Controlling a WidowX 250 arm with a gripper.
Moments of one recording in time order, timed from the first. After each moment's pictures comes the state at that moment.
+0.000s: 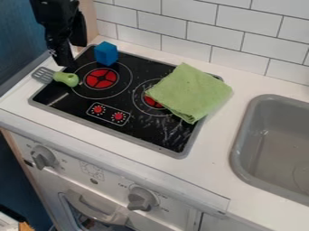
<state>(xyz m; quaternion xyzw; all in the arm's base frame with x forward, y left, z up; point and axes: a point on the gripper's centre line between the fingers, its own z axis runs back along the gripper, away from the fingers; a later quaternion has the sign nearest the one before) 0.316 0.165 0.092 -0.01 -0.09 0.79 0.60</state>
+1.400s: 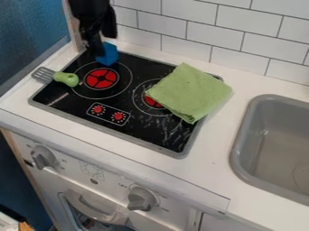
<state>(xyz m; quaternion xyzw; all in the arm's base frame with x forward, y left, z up) 0.395 0.156 0.061 -0.04 -0.07 0.75 0.65</state>
